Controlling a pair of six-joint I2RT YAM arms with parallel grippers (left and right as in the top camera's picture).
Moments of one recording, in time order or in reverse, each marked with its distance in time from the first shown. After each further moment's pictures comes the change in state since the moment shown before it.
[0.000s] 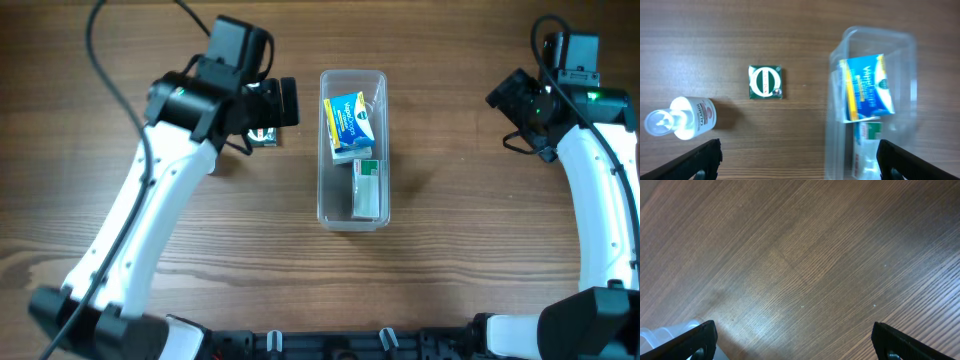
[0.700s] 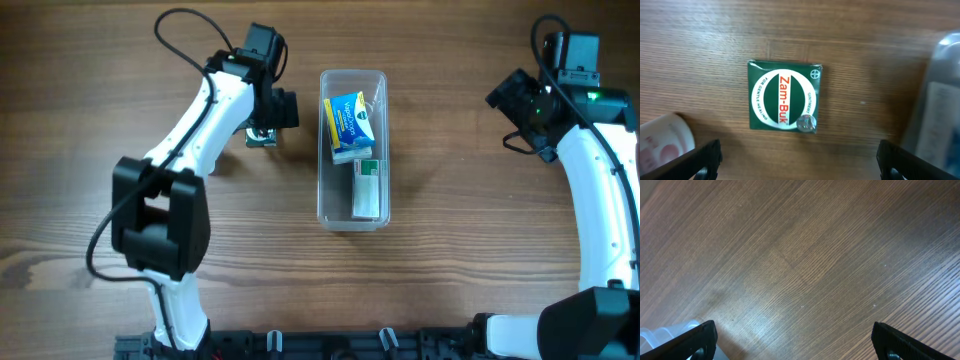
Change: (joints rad) left arm 0.077 0.438 0.008 0.108 -0.005 0.021; right arm 0.000 0.000 0.000 0.000 0.000 0.000
